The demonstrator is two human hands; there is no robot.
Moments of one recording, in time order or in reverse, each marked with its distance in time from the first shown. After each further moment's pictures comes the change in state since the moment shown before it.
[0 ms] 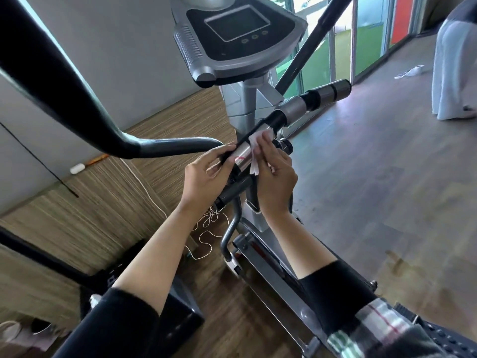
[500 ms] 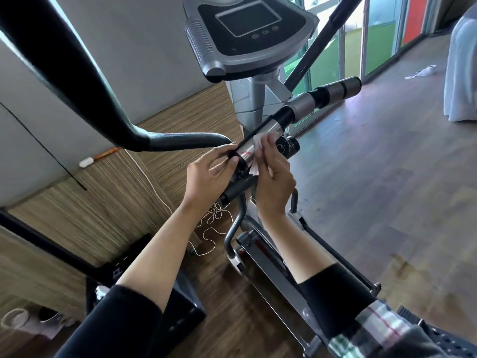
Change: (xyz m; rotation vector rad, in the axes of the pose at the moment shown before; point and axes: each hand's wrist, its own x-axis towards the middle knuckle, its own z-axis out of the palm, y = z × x) left_hand -0.007 -0.010 -0.009 -0.011 0.010 -0.011; right_hand -0.019 0.003 0.007 0.025 0.006 -0.008
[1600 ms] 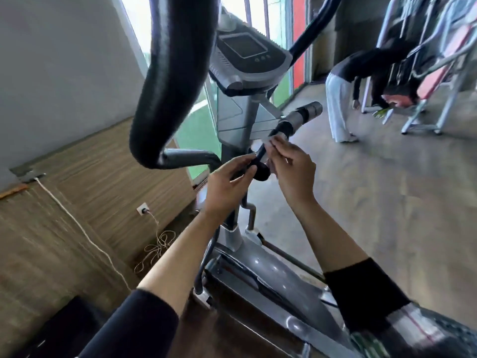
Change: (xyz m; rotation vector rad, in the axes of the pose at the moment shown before) left_hand 0.031 -0.041 -0.020 -0.197 -0.257 0.077; right_hand 0.017 -0.034 0.022 -0.580 0.016 0.019
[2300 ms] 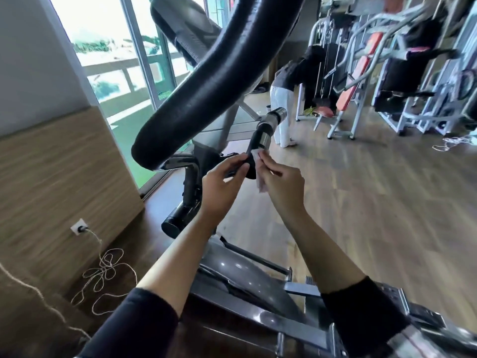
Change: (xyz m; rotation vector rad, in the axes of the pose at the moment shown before) left_hand 0.009 -0.022 -0.006 -0.229 -0.087 0.049; right_hand -0.048 -0.029 0.004 -0.124 0.097 0.147
